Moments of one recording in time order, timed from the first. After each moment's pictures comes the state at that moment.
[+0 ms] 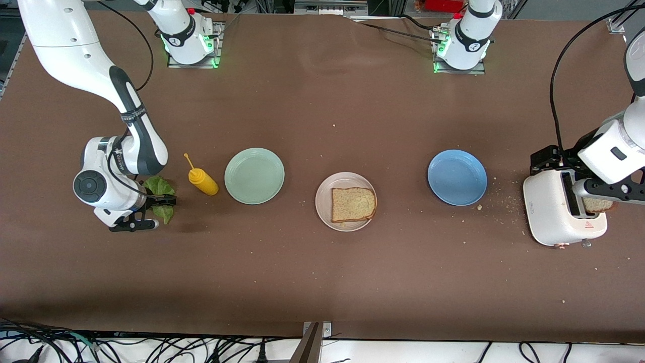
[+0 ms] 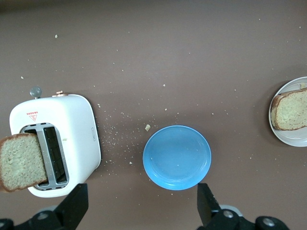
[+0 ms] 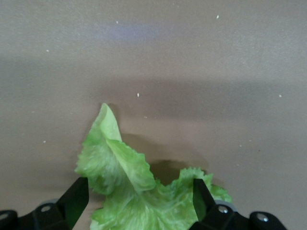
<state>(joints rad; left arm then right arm) 0.14 0.30 -0.23 -1.32 0.08 1.56 0.04 0.04 0.66 -0.04 -1.78 -0.10 2.32 -0.01</state>
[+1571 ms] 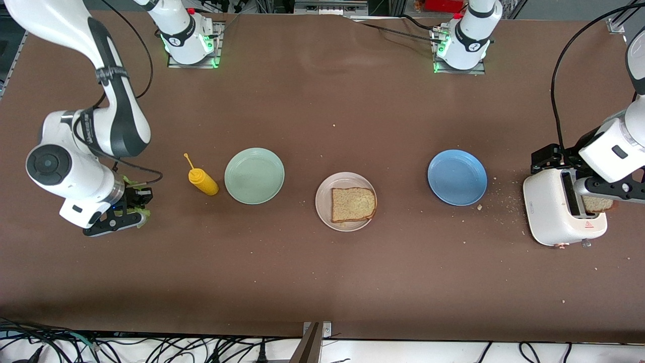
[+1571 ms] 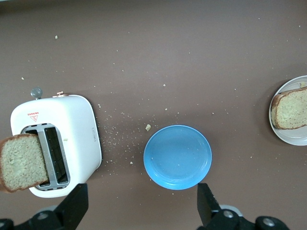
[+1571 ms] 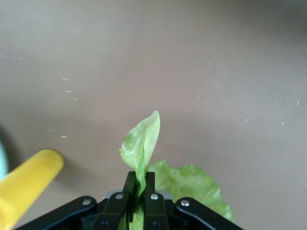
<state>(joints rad) 0.14 0.30 -0.23 -1.32 0.08 1.56 0.05 0.07 0.44 0.04 -1.63 -0.16 2.05 -0.18</state>
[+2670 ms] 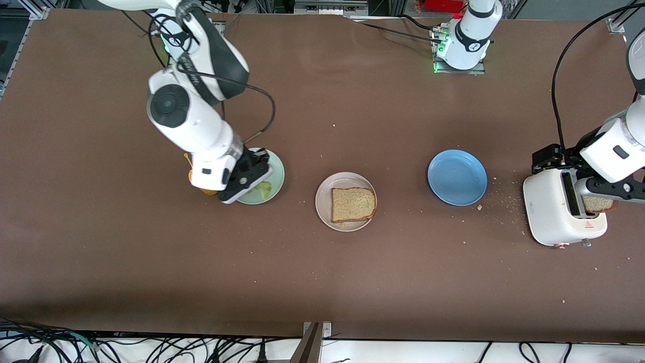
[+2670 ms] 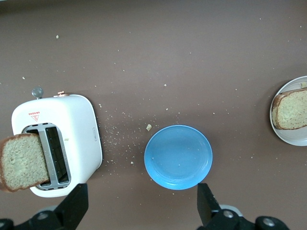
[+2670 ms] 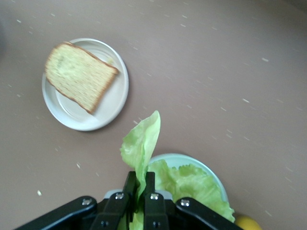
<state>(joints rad) 0.14 0.30 -0.23 -1.32 0.08 1.56 0.05 0.33 0.47 0.25 -1.53 0.06 2.13 -0.10</state>
